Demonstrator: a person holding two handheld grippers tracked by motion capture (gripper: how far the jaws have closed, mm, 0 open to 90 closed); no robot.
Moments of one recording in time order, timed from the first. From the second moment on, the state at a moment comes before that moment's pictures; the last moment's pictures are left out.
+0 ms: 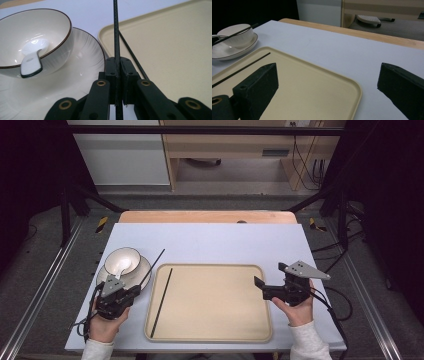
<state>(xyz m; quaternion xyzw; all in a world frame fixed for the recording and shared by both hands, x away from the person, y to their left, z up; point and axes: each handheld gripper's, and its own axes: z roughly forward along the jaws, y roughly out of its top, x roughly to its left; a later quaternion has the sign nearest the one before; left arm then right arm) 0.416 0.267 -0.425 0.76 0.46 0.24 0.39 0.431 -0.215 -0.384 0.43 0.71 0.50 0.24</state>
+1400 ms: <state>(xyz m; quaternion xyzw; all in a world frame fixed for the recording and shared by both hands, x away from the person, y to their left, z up) 0.397 0.206 -0.418 0.68 0.52 0.27 0.44 0.431 -0.213 -0.385 0.43 0.71 0.50 0.24</state>
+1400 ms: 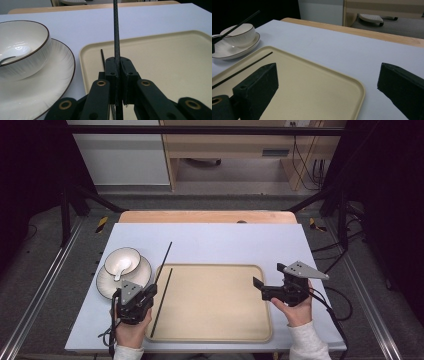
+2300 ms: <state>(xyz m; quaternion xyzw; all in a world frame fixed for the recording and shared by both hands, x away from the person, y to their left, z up) 0.376 0.175 -0.462 0.66 0.54 0.27 0.44 0.433 -0.210 -0.387 0.43 0.71 0.50 0.23</state>
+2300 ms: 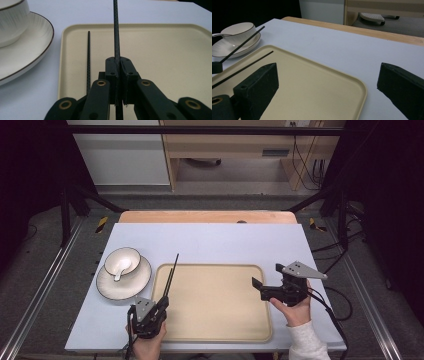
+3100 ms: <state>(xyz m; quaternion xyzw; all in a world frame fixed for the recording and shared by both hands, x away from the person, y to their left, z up) 0.377 0.171 -0.488 0.68 0.55 0.26 0.40 0.434 -0.208 -0.390 0.43 0.72 0.50 0.23</state>
